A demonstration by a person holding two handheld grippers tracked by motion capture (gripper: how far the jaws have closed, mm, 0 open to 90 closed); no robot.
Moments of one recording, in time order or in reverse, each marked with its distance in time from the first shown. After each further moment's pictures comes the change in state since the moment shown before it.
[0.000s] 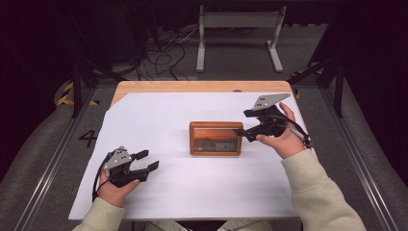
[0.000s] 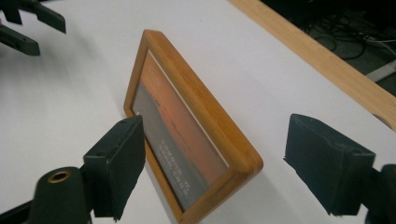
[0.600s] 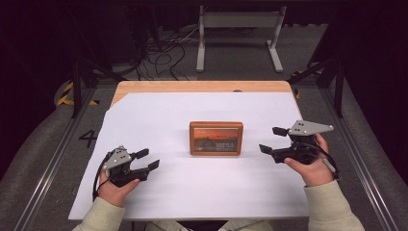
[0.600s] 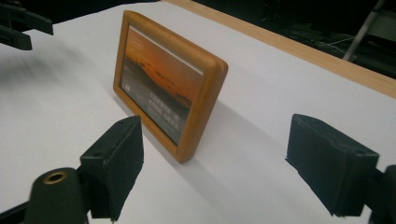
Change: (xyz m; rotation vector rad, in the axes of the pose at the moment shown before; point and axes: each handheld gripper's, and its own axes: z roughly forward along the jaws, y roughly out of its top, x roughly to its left) left arm 0.000 0.004 -0.001 -0.026 -0.002 0.015; right arm 0.016 -0.088 -0.055 -0.138 -0.127 0.137
